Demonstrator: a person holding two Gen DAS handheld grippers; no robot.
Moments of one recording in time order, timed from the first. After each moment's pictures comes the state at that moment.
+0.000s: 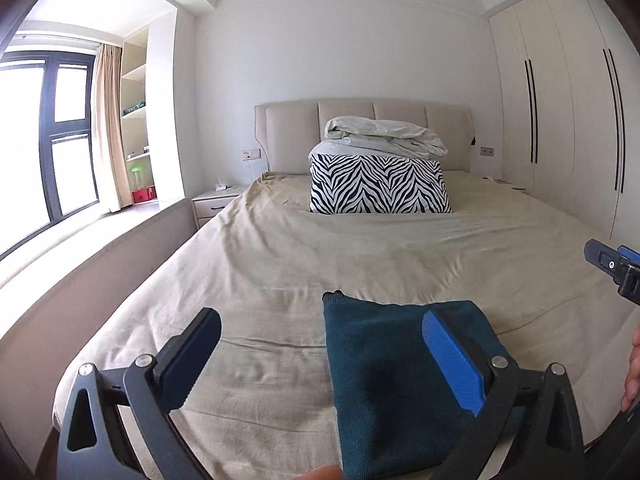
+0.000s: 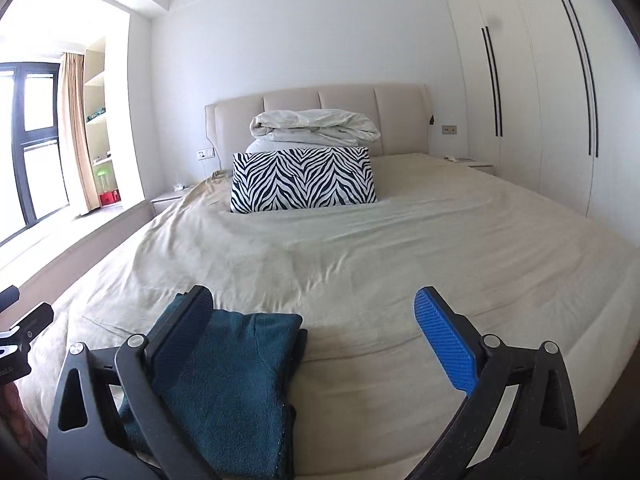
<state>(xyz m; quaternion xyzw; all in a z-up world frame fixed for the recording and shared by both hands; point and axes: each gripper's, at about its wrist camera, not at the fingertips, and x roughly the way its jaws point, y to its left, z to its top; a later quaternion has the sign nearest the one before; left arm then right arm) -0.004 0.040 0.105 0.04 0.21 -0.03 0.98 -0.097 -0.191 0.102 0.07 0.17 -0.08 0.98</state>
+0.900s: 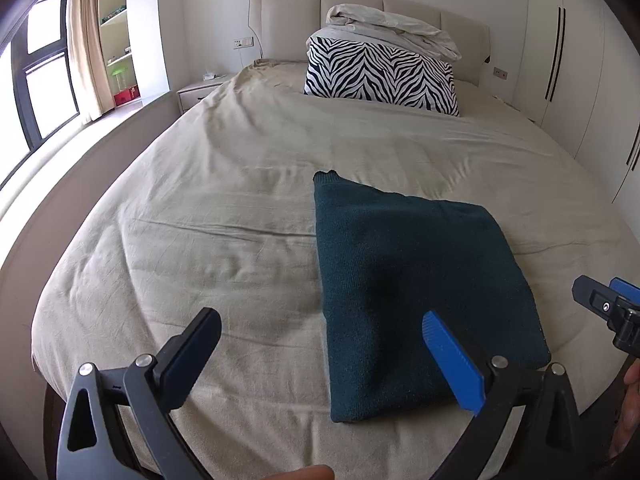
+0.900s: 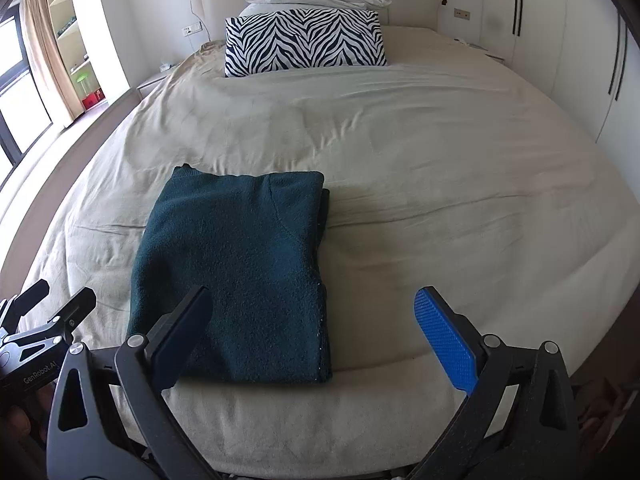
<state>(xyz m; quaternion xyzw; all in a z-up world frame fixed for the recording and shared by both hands) 0.033 0.043 0.043 0.01 0.41 -0.04 0.91 -0.039 -0.147 0.036 0.08 0.42 -0.08 0.90</state>
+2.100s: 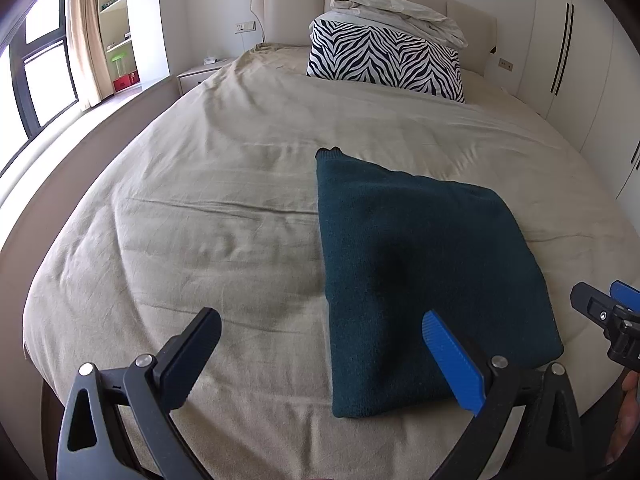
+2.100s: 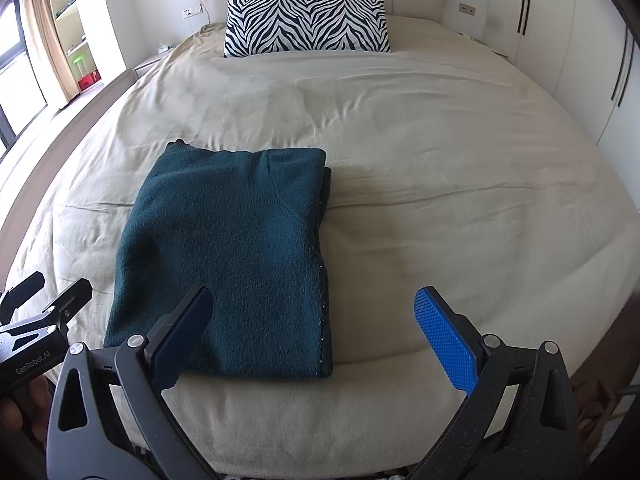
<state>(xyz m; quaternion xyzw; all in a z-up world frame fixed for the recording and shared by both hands) 0.037 0.046 0.023 0.01 0.43 -0.04 0.90 -0.031 -0.143 0.016 0.06 0.44 -0.08 0.89</state>
